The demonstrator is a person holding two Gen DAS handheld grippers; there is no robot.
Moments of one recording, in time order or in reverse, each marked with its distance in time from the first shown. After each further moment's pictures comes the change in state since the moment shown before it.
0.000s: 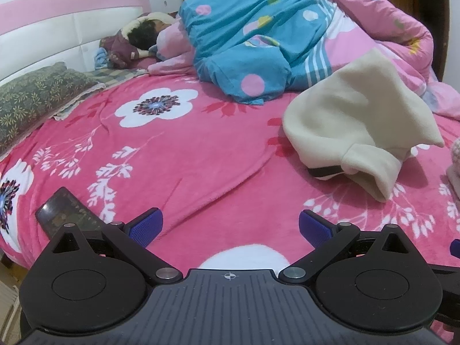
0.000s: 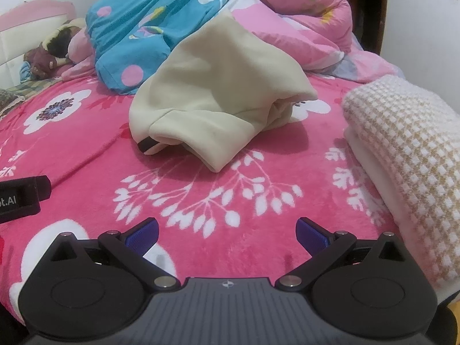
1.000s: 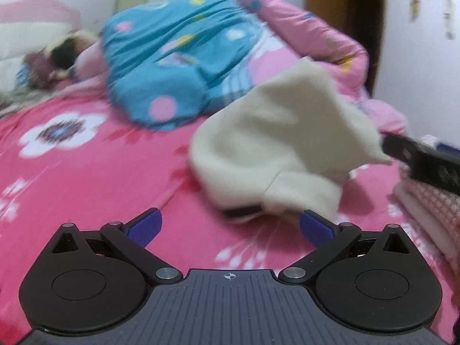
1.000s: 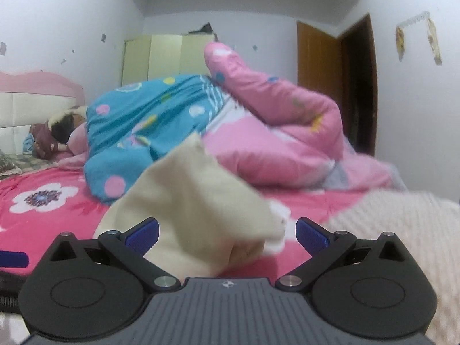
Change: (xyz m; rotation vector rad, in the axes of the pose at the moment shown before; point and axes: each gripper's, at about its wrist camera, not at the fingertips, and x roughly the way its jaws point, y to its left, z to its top) left arm 0.064 -0.043 0.011 0.059 -0.159 -0.373; right arm 0.015 -0.057 0.062 -0.066 -0.512 0.018
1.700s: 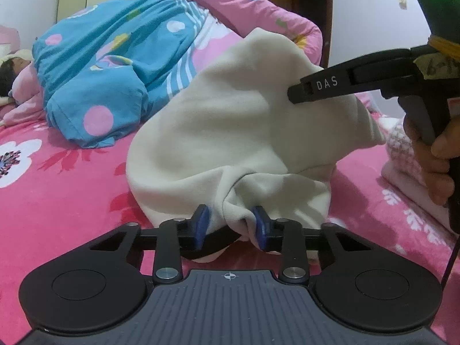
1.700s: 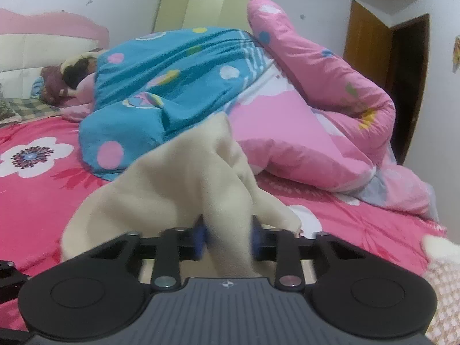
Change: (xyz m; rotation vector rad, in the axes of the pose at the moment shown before) left arm 0.058 -0.005 0.006 0.141 0.021 -0.147; right arm 0.113 0.030 0.038 -0.184 0.187 0.093
